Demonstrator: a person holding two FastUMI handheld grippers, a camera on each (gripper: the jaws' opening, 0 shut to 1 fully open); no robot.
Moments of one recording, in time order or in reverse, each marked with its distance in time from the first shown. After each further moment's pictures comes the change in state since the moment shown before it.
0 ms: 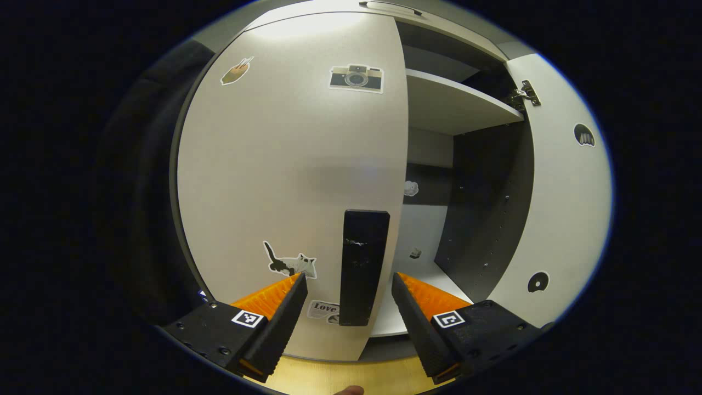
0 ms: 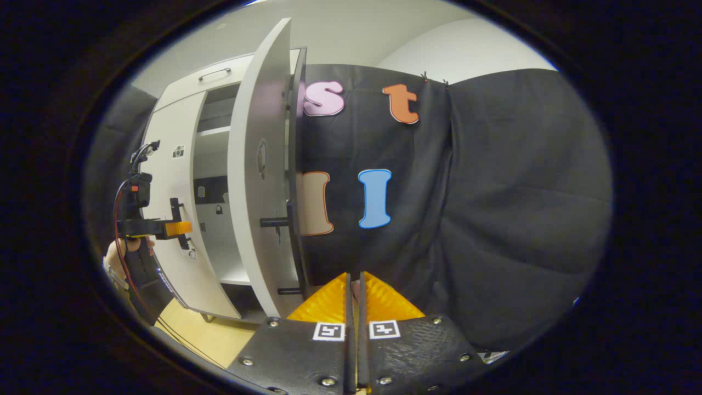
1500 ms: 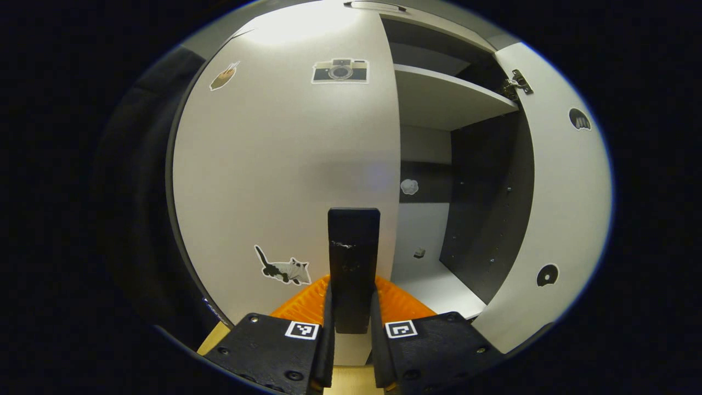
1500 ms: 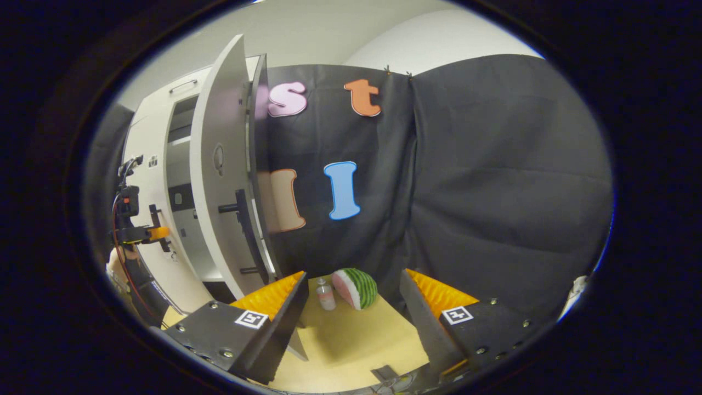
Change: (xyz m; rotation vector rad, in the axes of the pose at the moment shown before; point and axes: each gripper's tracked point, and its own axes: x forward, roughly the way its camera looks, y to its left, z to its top) left arm 0.005 -0.006 -0.007 0.051 -0.009 -0.001; right arm -0.030 -0.058 -0.021 0.088 0.025 -0.116
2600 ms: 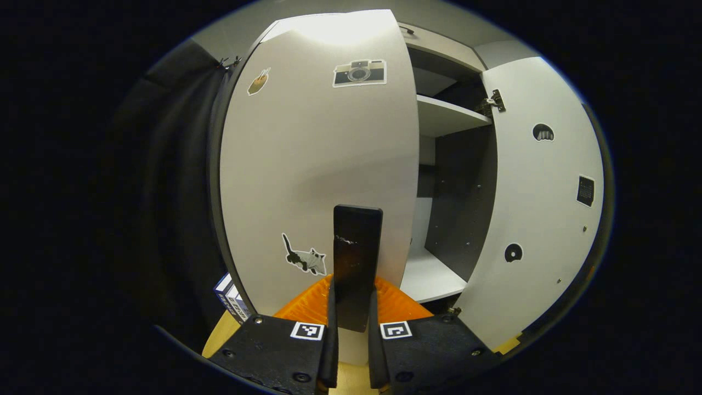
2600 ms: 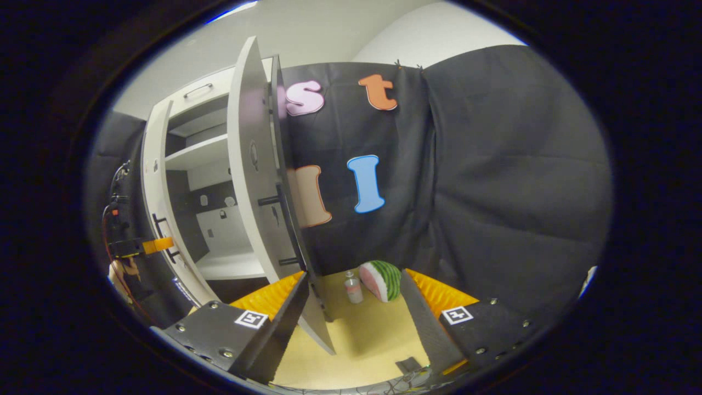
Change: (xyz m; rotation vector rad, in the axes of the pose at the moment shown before) left arm -0.076 0.022 -0.011 -0.008 0.022 -0.106; right arm -0.002 0.053 -0.014 0.052 0.036 0.121
